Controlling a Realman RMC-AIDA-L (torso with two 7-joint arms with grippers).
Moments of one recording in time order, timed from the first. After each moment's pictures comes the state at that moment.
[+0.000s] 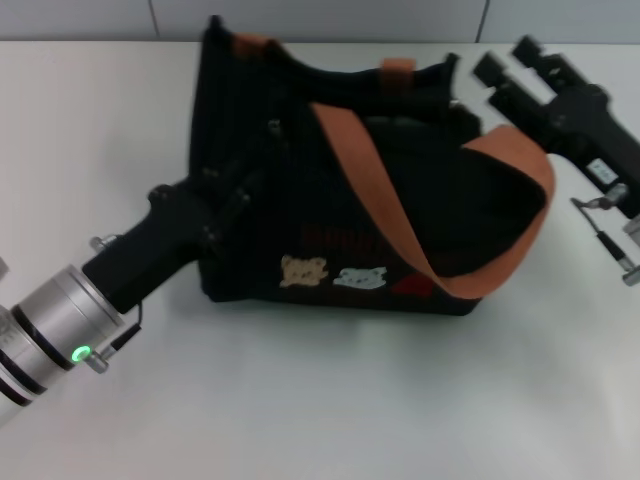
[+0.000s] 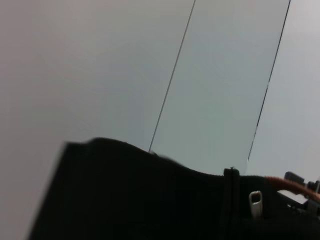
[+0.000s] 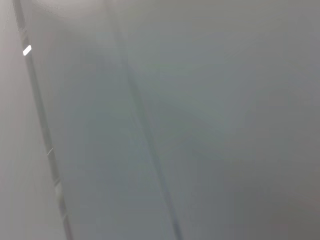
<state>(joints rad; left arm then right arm) -0.45 -2.08 0.45 -0.04 1.64 1.54 -0.70 0.56 2.09 -0.40 -0.03 -1.50 -1.54 0.80</state>
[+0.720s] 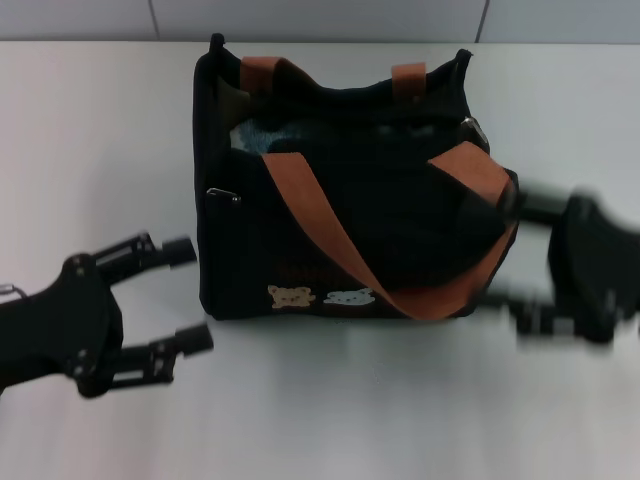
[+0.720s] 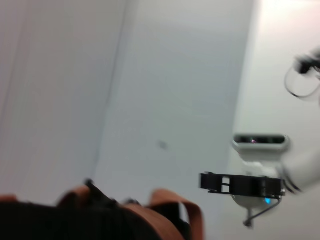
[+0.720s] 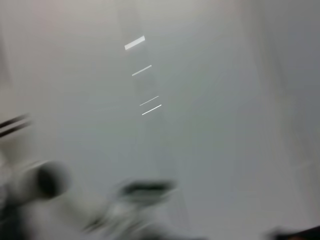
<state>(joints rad) -0.29 -2.00 0.67 0.48 1.80 1.99 -1.01 0.51 2.03 -0.70 -0.44 -1.82 -2.02 1.07</state>
